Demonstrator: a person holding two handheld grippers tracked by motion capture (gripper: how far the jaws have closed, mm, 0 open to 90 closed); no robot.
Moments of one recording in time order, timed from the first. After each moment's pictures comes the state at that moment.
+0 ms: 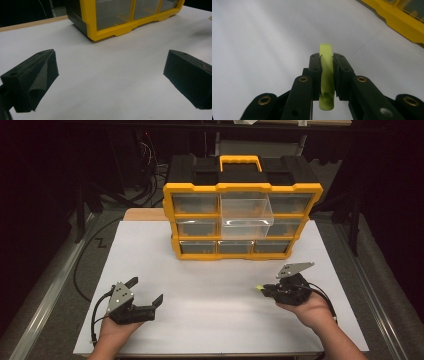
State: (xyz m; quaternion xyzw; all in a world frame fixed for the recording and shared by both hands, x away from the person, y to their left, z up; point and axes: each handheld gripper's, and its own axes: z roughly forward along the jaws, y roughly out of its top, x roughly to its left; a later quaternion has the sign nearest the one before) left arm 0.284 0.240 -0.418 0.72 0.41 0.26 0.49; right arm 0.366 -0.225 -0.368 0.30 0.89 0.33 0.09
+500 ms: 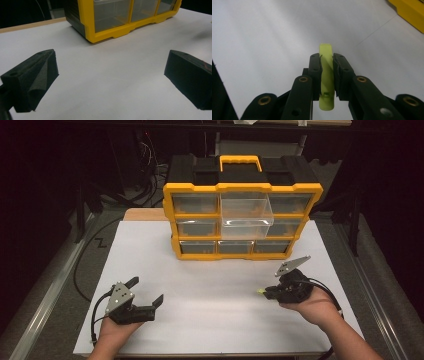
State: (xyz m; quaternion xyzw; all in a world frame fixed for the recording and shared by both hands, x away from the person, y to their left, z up) left arm 0.283 0.240 -0.417 0.72 0.40 0.26 0.50; right arm 0.370 -0.222 -0.353 0.28 0.92 0.27 0.05
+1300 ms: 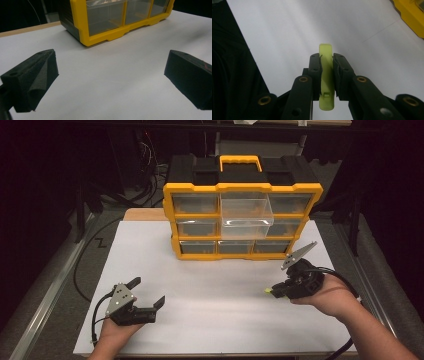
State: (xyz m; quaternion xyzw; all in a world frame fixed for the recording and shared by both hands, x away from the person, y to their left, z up) left arm 0.281 0.237 -0.416 0.73 0.38 0.26 0.51; right arm 0.367 -0.225 -0.299 0.25 0.94 0.24 0.01
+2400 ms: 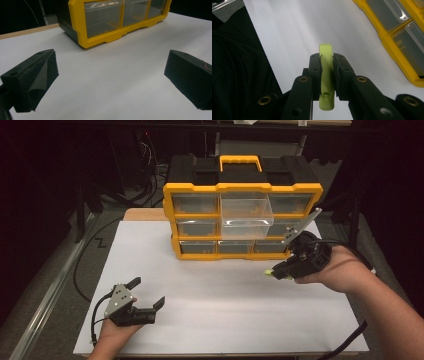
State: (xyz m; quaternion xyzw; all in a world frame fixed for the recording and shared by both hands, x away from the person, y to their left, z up) left arm 0.279 0.238 -0.415 0.72 0.38 0.26 0.52; right arm 0.375 -0.204 -0.216 0.21 0.95 0.22 0.02
